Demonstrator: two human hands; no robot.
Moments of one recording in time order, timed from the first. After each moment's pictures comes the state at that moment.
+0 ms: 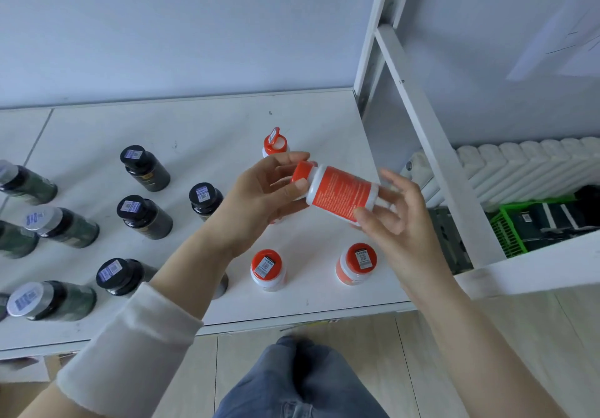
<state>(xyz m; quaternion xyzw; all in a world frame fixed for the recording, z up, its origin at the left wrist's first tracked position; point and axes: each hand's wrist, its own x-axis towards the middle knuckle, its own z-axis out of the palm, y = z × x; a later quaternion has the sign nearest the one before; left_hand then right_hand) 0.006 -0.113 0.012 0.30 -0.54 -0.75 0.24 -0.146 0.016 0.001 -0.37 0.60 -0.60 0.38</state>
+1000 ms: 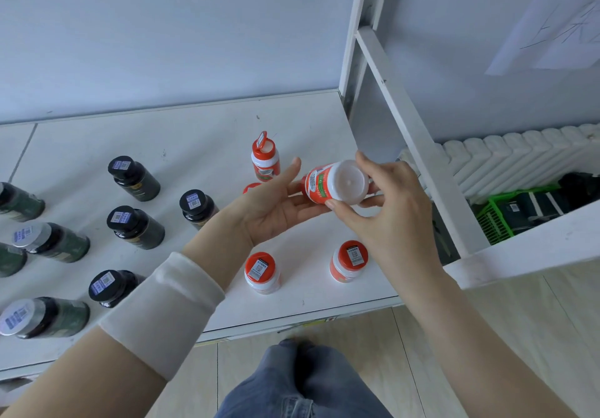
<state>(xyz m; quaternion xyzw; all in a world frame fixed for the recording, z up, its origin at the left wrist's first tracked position) -0.032 -0.126 -0.001 0.39 -0.18 -0.89 0.12 -0.139 0.003 0.018 -0.48 0.77 -0.42 0.04</state>
